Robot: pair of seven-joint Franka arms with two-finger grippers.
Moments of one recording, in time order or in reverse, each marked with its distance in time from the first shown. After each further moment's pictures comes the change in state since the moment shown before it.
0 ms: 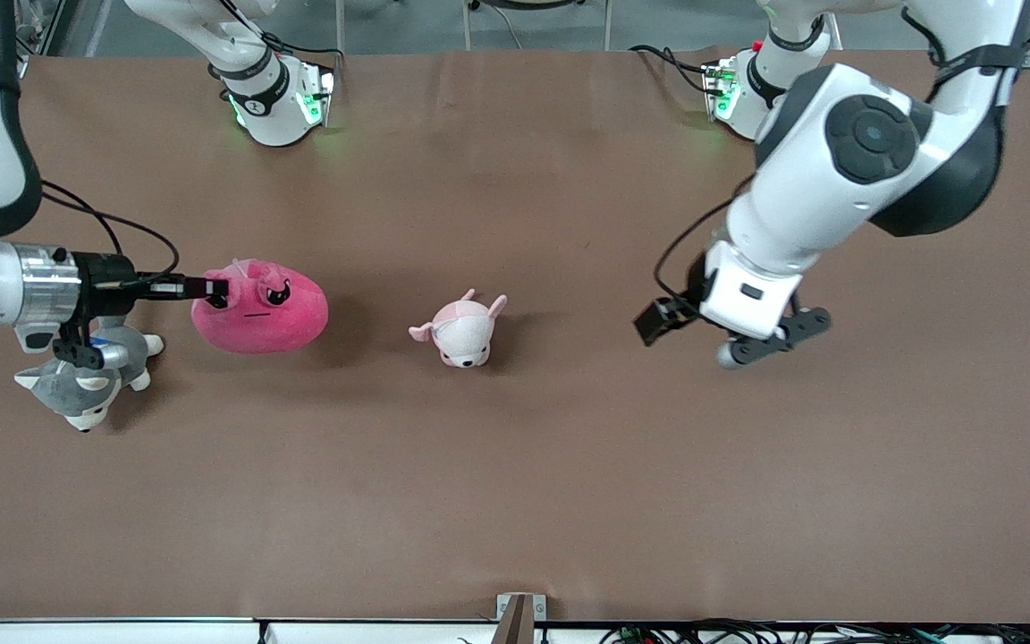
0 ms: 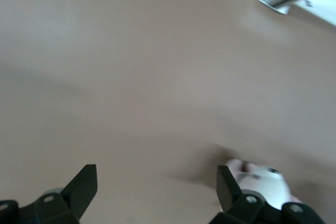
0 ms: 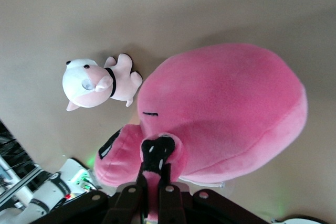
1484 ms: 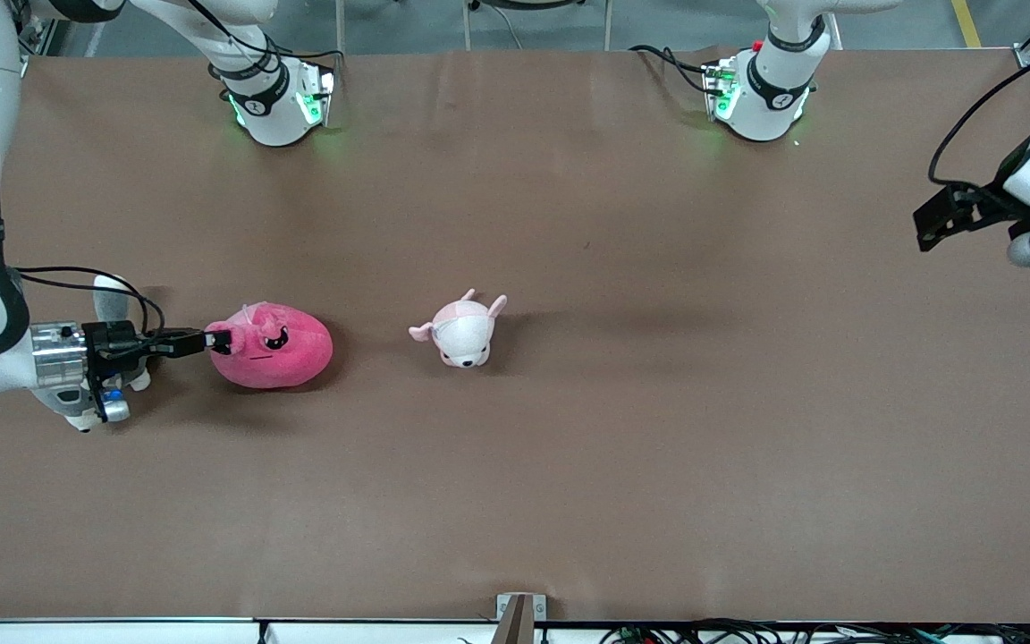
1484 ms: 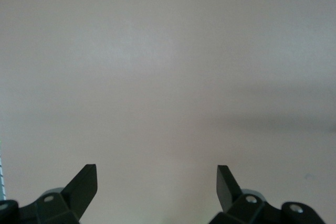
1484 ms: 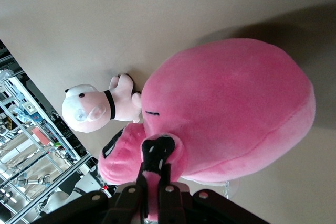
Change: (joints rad) left arm -0.083 -0.361 0.503 -0.093 -0.002 -0.364 0.738; right arm -0.145 0.286 0.001 0.058 0.170 0.009 -0.205
